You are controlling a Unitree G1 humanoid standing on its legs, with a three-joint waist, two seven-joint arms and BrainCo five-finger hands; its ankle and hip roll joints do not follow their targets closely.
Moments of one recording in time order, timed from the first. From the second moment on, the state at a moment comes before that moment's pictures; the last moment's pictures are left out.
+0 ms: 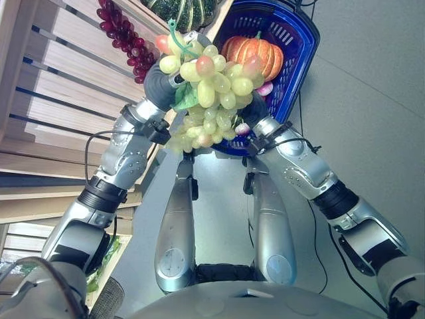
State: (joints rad) left arm -0.61 0.55 -0.36 0.04 -1.02 -0.31 -0.51; right arm -0.64 -0.49 0.61 0.03 0.69 -0.12 0.01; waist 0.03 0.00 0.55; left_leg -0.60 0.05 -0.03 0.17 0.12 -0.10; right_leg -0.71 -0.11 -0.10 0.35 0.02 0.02
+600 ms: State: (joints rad) left arm -0.62 0.56 -0.38 0.04 -1.02 -0.31 -0.51; right arm -0.64 -0.49 0.64 0.03 0.80 -0.11 0.03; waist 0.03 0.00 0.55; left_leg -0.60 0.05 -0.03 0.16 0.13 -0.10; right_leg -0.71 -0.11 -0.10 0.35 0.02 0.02
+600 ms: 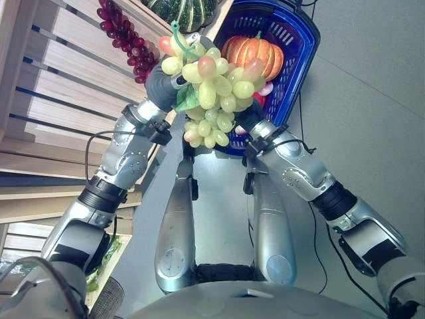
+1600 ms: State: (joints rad) left arm -0.62 0.58 -0.39 -0.04 -0.94 -0.36 -0.43; right arm -0.60 -0.52 0.56 0.04 0.89 -0.09 0.12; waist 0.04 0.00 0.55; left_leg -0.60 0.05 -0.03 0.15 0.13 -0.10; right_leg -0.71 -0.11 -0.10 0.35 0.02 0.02
